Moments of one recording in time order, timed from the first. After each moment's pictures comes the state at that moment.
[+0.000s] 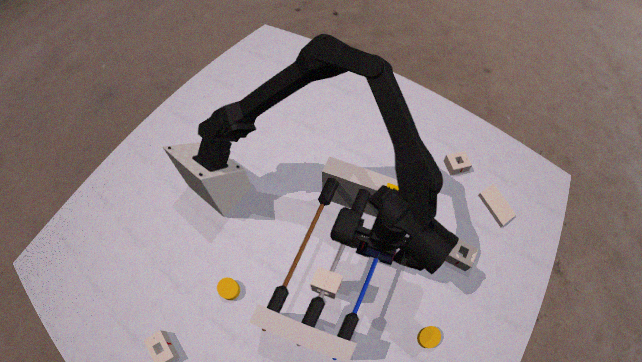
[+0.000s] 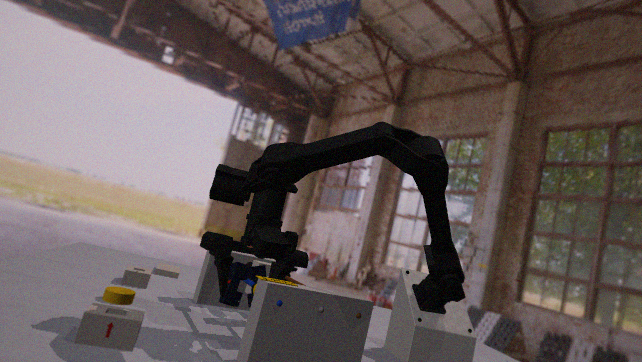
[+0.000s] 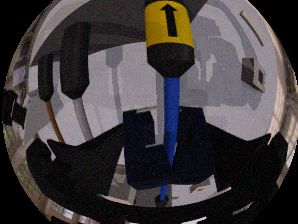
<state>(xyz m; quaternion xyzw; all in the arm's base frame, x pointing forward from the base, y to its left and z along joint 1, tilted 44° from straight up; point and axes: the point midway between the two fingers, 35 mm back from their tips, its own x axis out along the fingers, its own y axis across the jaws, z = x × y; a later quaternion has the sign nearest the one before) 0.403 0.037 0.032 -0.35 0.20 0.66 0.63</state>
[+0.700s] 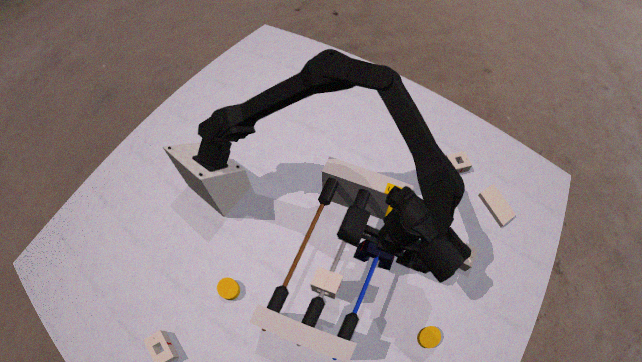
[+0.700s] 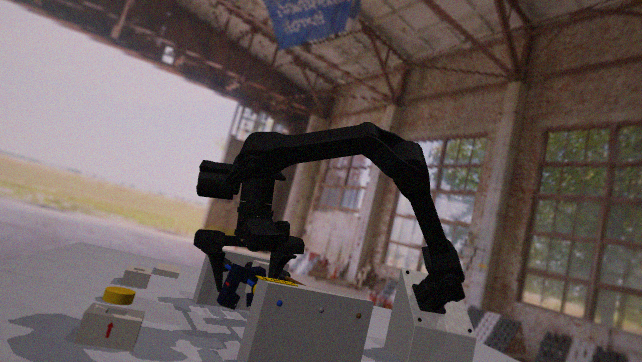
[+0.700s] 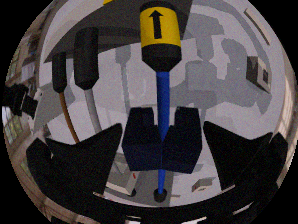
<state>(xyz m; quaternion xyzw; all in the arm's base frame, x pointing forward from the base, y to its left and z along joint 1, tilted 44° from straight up) 0.409 0.027 0.039 -0.34 0.23 0.70 0.59</state>
